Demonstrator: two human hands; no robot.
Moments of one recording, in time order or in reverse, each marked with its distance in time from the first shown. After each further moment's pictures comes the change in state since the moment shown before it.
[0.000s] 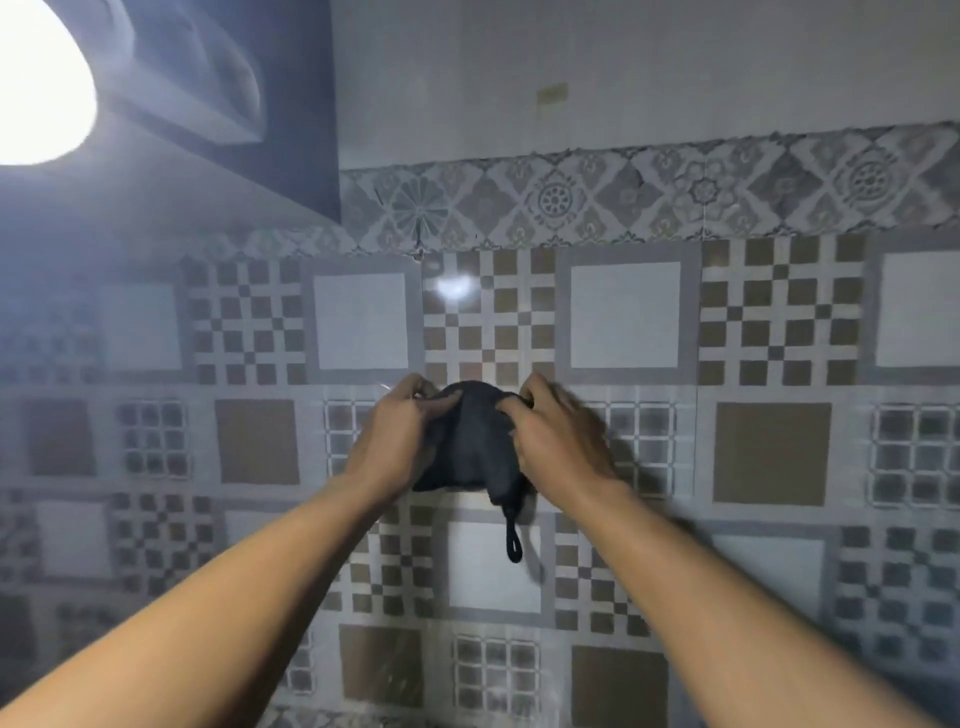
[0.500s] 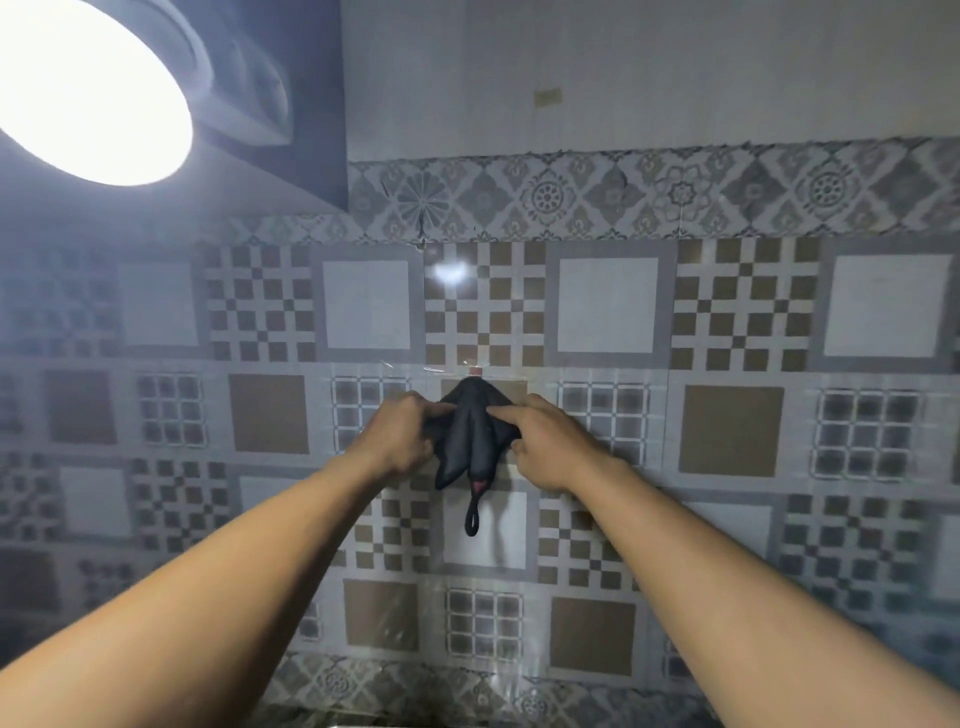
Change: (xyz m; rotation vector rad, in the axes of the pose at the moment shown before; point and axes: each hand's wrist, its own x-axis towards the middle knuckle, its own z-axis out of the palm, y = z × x) left_hand -0.021 0.026 -0.023 -0.055 -0.322 -0.102; right_hand -0.023 -0.003 -0.022 0.251 -0.454 0.119
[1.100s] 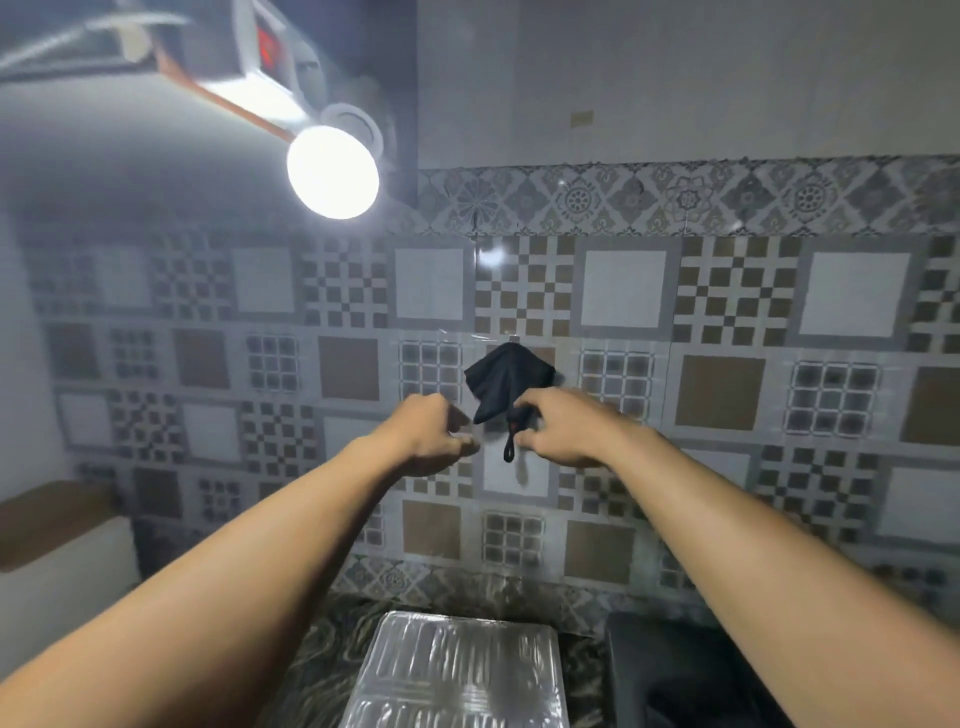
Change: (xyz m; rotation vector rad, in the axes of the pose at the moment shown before) left_hand -0.115 0.053 -0.055 0.079 -0.174 -0.220; right_hand -0.090 -0.072 -0.040 -0.006 -0.123 0.045
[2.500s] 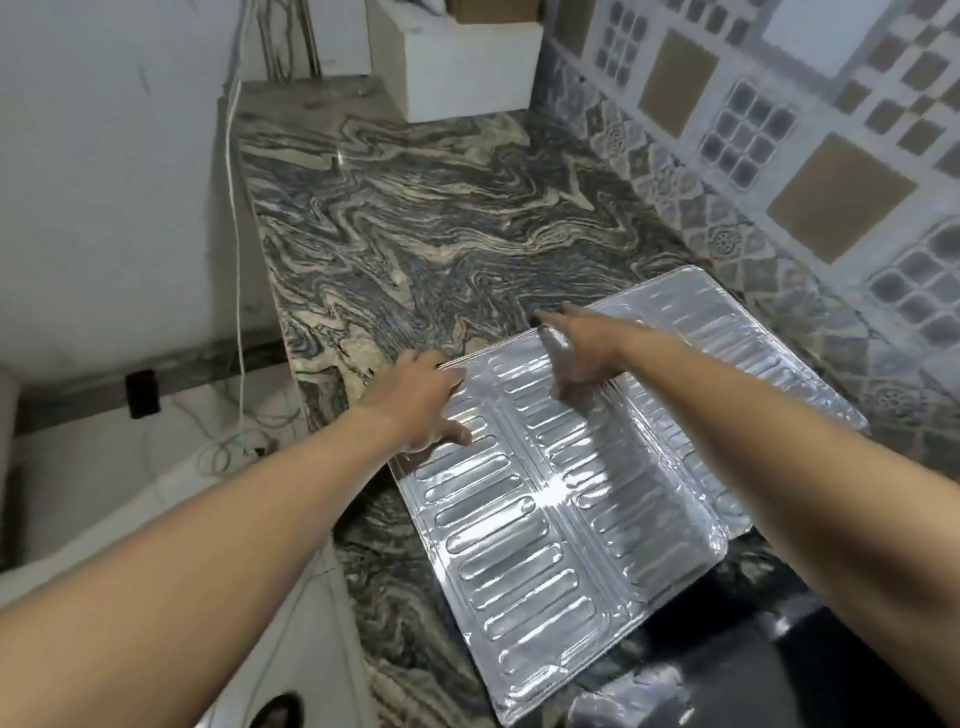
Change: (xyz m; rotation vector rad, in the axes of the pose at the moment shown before) left_hand -0.398 -0.074 0.249 0.213 -0.363 -1.007; right_hand -0.073 -0.107 0.398 -0.246 -0.880 -0.851
